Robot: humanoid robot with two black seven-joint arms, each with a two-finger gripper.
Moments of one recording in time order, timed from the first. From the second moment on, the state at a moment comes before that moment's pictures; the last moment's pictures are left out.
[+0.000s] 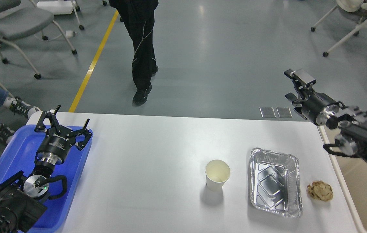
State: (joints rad) left arm -0.57 0.28 -0.93 -0.27 -0.13 -0.79 -0.32; right arm 1.05 -0.60 -0.01 0.87 -0.33 -0.10 0.40
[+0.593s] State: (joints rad) left arm -0.57 0.28 -0.93 -0.27 -0.13 -0.79 -0.32; right arm 1.58 -0.42 -0.77 1.14 -0.48 -0.01 0.31
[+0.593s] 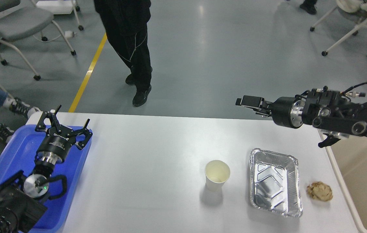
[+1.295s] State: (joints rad) left arm -0.57 0.28 -0.93 -0.27 -0.13 -0.79 -0.32; right arm 1.53 -0.15 -0.95 1.12 -0.46 -0.01 0.23
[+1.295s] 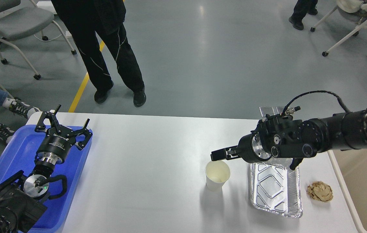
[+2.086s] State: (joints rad) left arm -0.57 0.28 -0.93 -0.27 -0.13 -0.79 -0.32; right arm 1.39 -0.10 -1.00 1.04 -0.51 -0.11 0.23
